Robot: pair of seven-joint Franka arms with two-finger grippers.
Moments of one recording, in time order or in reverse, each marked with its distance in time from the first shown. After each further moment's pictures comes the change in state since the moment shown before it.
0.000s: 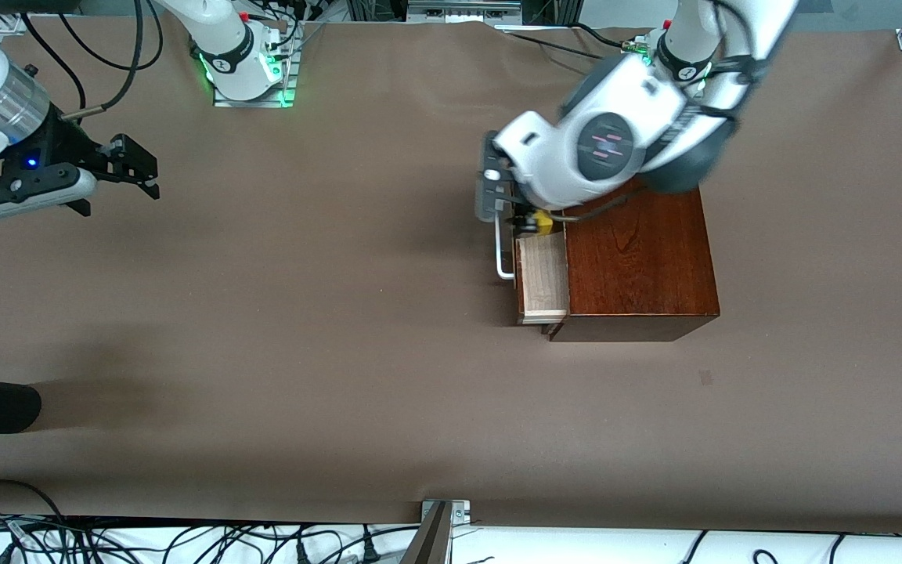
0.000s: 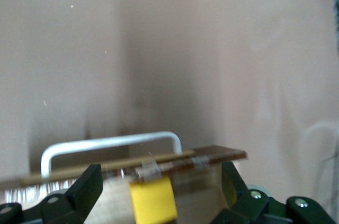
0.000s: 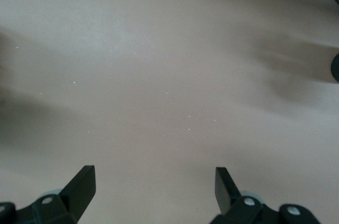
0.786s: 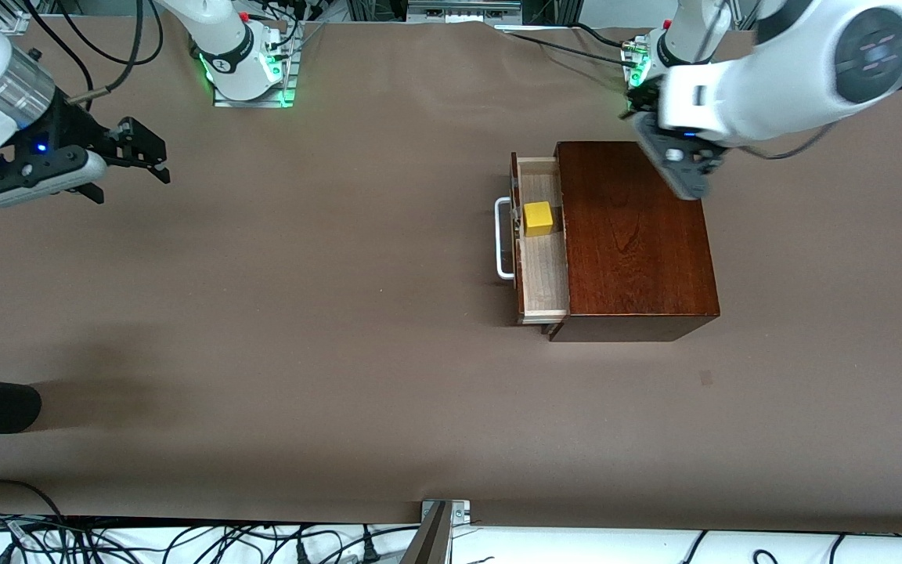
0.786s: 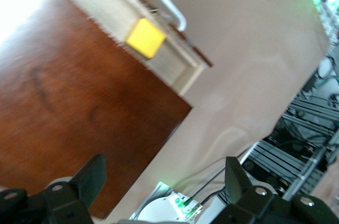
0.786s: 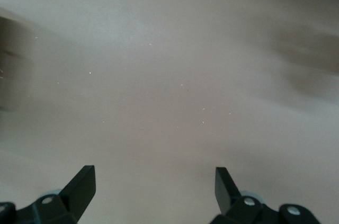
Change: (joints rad) left arm 0.199 -0.344 0.153 -0.077 -0.190 -0.456 -0.493; right arm -0.001 -0.045 0.006 -0.047 0.041 -0.020 -0.005
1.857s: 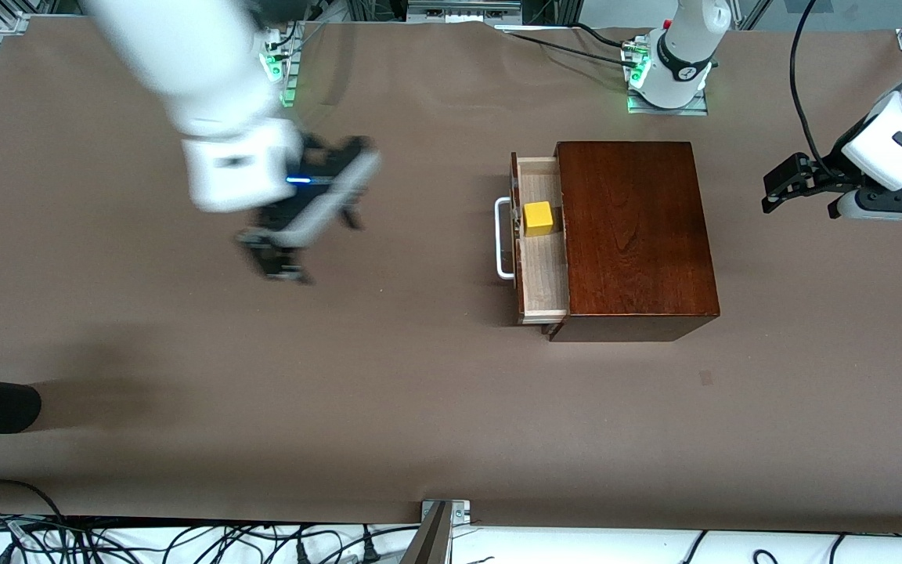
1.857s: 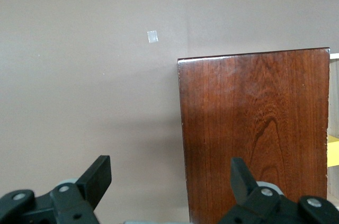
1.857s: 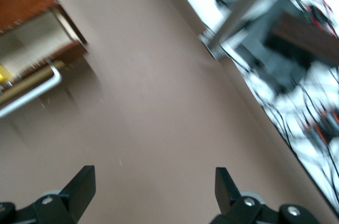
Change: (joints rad) left arm 0.019 -0.108 0.277 -0.043 0.301 0.282 -0.497; right arm 0.198 0.436 0.157 0.641 -0.106 0.057 -0.297
